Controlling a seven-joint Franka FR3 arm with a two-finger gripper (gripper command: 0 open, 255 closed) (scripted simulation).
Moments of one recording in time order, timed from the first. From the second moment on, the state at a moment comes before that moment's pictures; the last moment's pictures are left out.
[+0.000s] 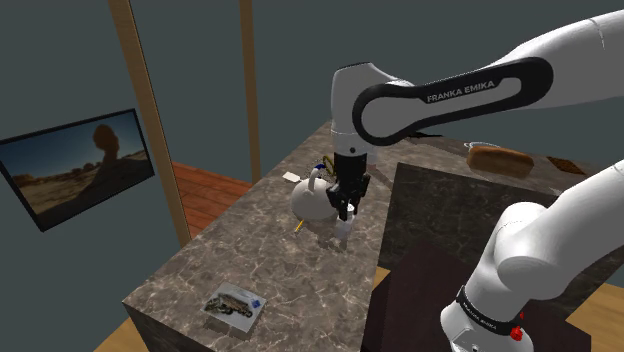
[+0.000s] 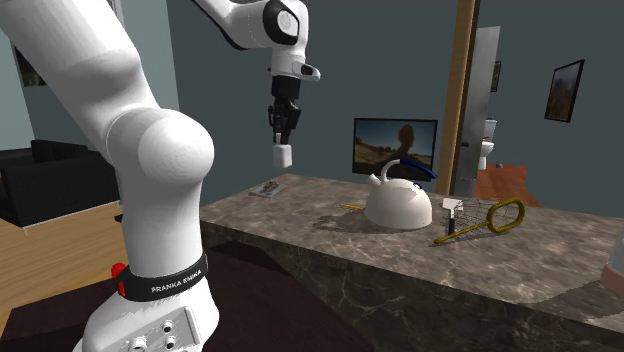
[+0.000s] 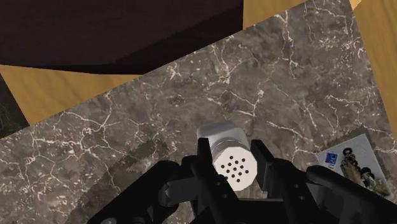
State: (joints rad) arm 0.15 -0.45 0.25 -2.41 0.18 1.85 0.35
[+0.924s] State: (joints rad) arm 0.27 -0.26 0.51 -2.23 0.25 1.89 0.71
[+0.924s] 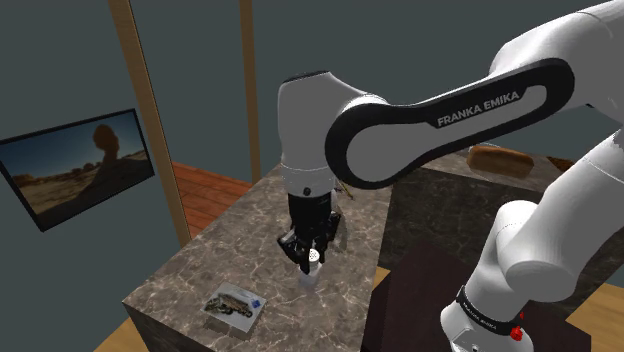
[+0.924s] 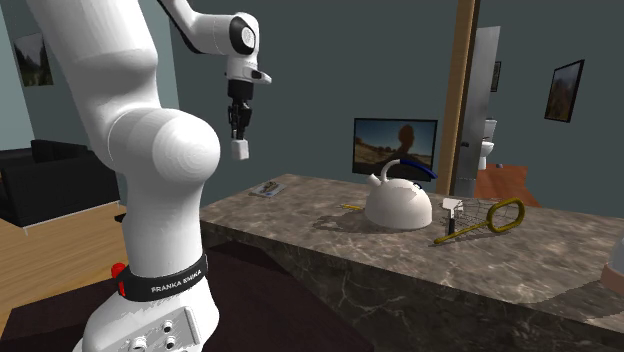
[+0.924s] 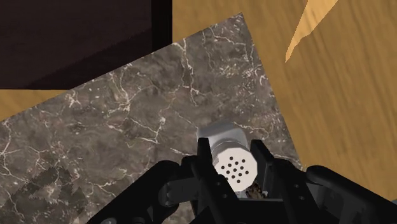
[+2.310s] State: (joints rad) arm 0.28 -0.11 0.57 -2.38 0.22 2.19 0.76
